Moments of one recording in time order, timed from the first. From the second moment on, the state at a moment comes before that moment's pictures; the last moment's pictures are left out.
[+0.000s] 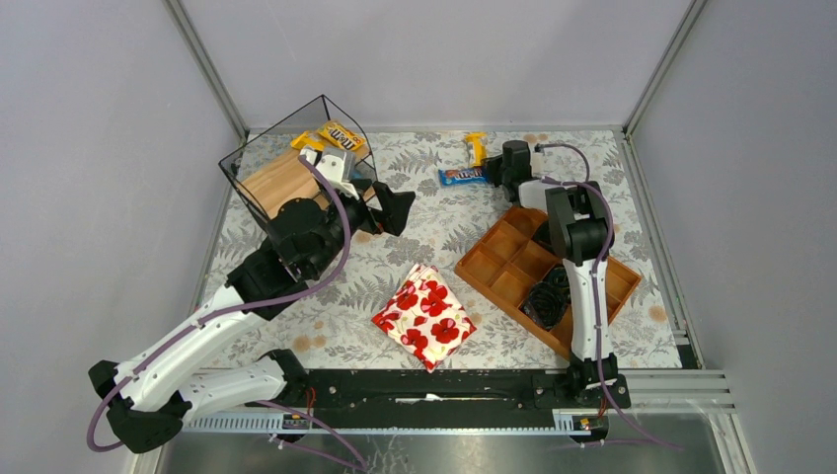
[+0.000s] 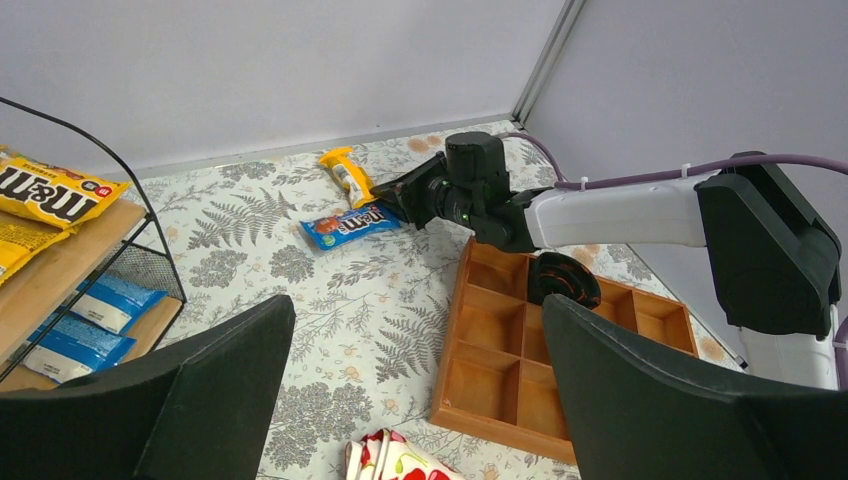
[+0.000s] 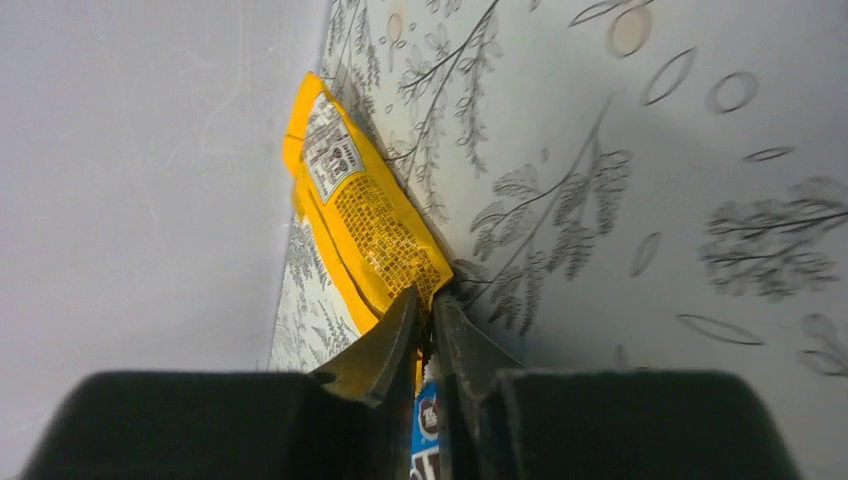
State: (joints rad) left arm -0.86 0.93 1.09 -0.16 -0.31 -0.27; right arm 0.21 2.40 1.56 0.33 0.10 1.32
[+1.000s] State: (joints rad) left arm -0.86 0.84 1.09 -0.16 -0.26 -0.31; right arm 0.41 1.59 0.91 0.37 -0.34 1.20
